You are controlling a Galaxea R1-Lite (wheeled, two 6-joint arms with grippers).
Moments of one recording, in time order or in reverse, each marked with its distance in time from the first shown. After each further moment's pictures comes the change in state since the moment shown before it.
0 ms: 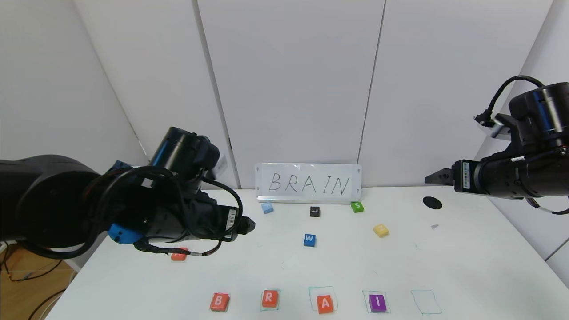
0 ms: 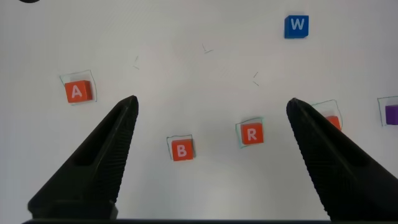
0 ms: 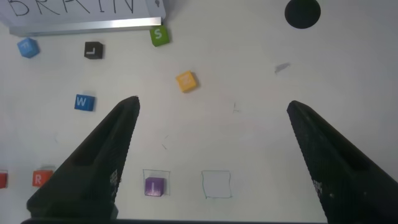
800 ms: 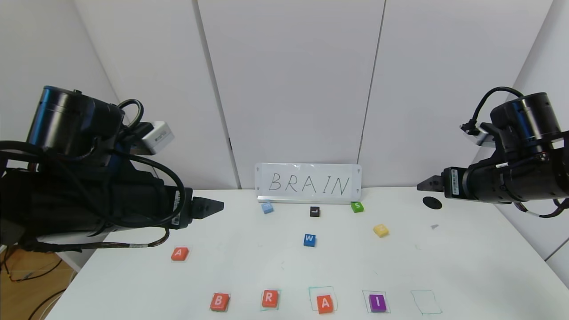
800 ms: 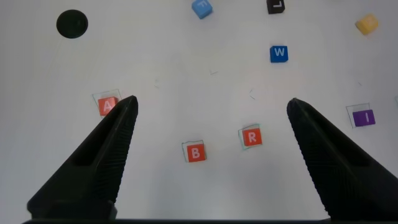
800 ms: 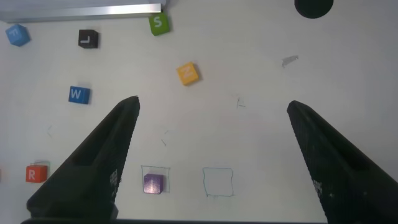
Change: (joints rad) left arm 0.117 -0.221 0.051 -0.004 -0.110 0.098; right arm 0.016 0.044 0.000 -0.001 -0.001 0.000
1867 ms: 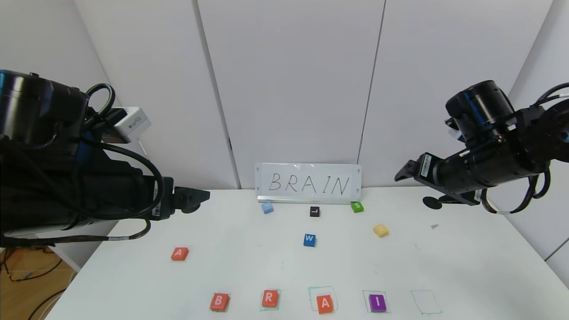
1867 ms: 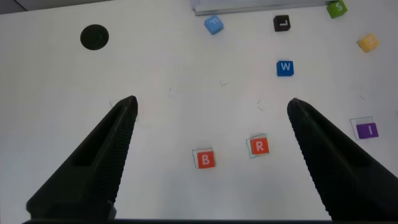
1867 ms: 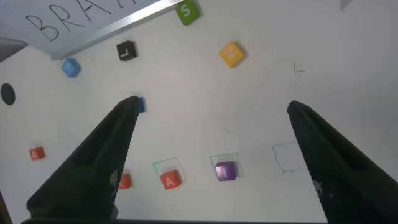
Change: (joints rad) left arm 0.047 -0.048 -0.008 0.000 -0.003 0.024; right arm 0.114 0.137 -0.289 0.274 -0.029 0.446
